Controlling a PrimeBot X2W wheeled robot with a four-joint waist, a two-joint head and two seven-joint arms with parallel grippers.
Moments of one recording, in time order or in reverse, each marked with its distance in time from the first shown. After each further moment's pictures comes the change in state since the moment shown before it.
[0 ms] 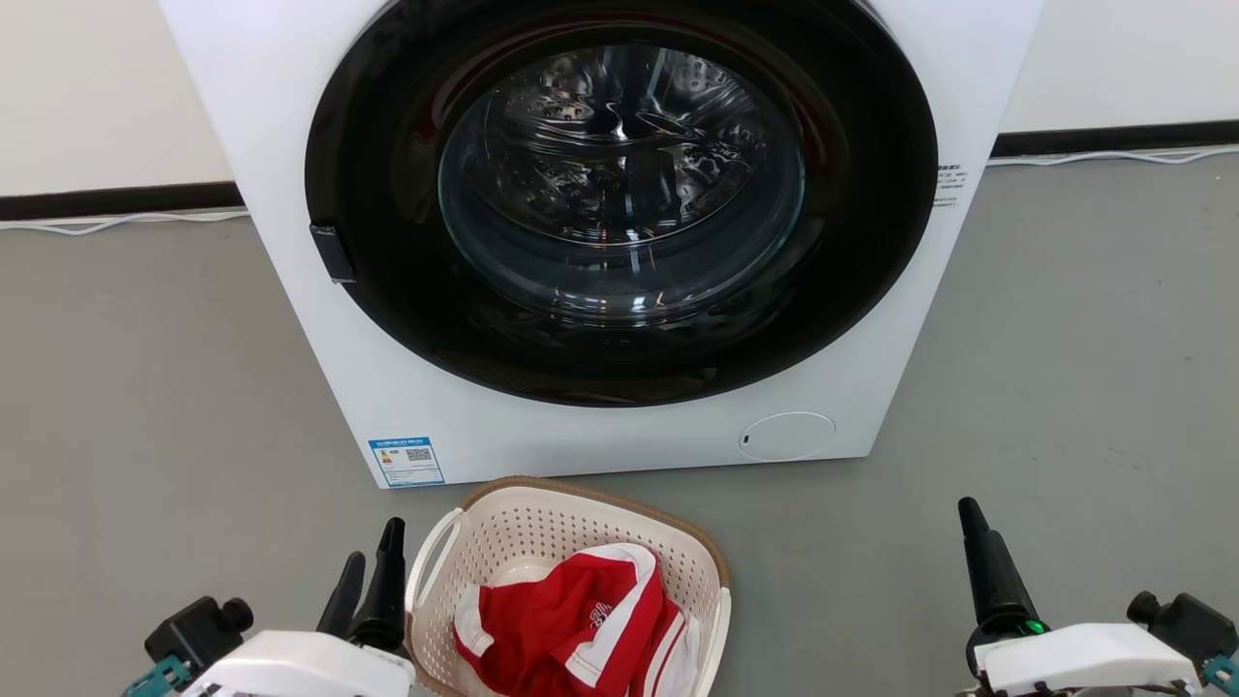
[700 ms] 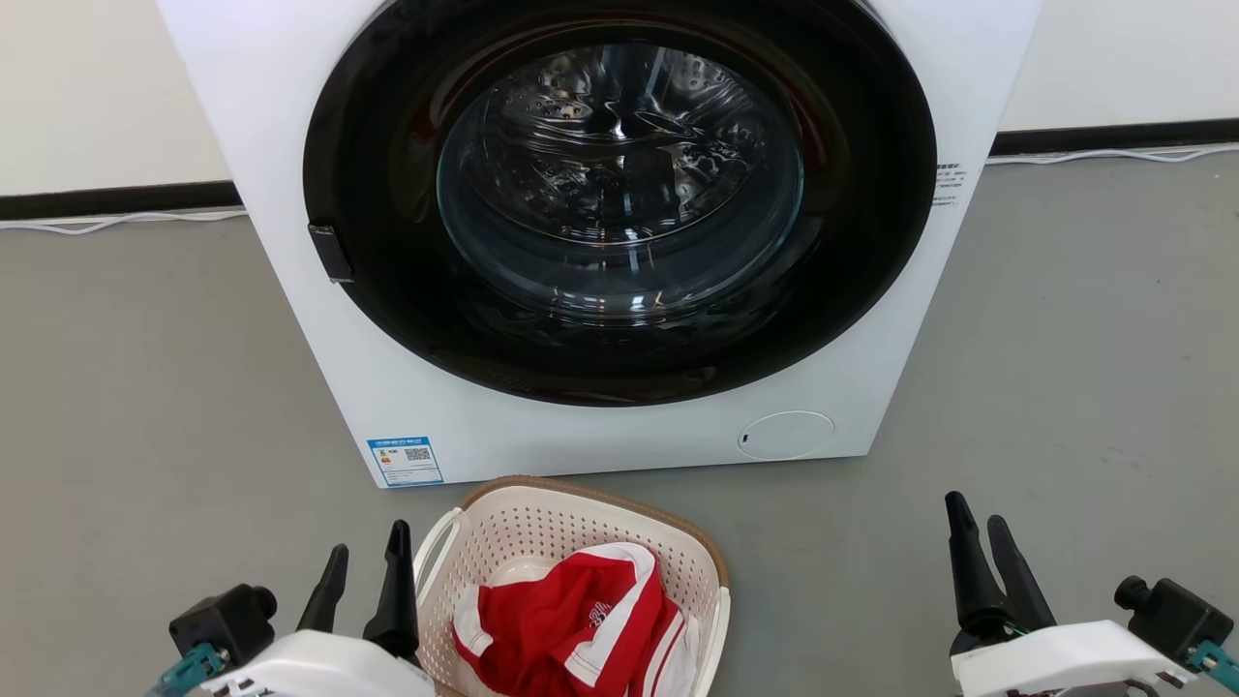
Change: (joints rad) left arm 0.013 0.063 -0.100 -0.061 0.268 0.120 -0.060; right arm 0.003 -0.004 0.019 -0.017 -0.252 0.000 -0.057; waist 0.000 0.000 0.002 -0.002
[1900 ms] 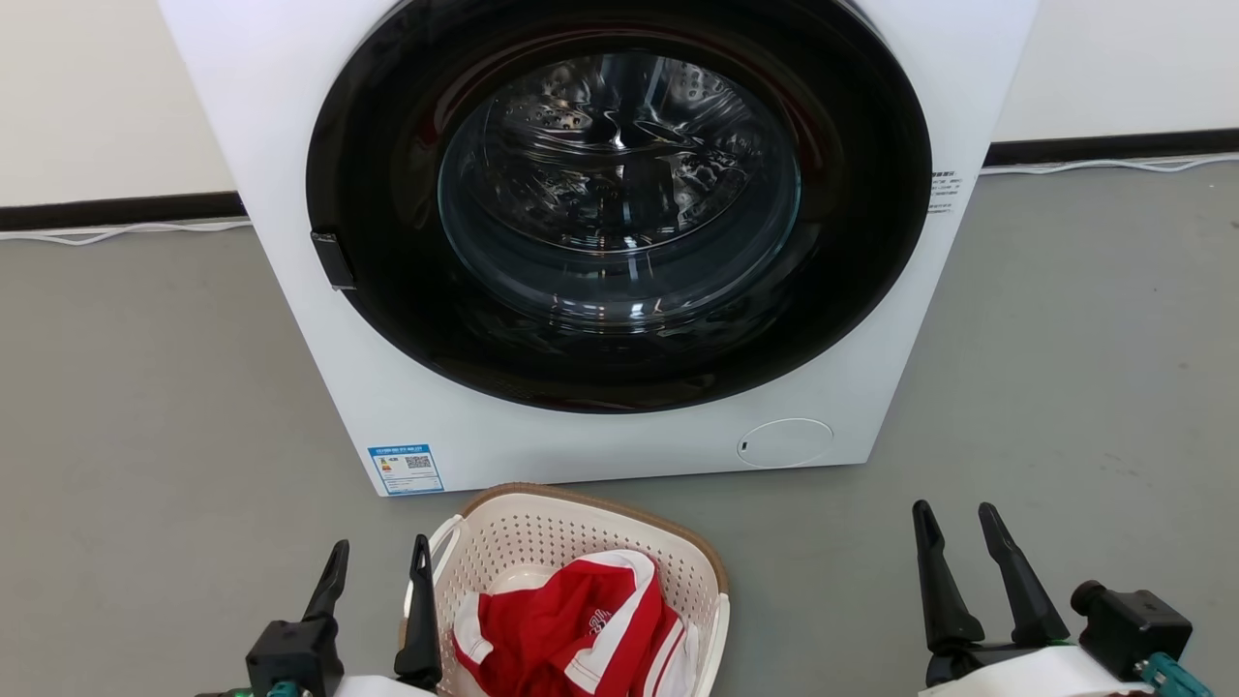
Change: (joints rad) left arm 0.052 0.050 -0.102 -0.057 0.385 0.102 -0.104; right arm 0.036 -0.006 0.036 -0.049 -0.416 0.000 -0.102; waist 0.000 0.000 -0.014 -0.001
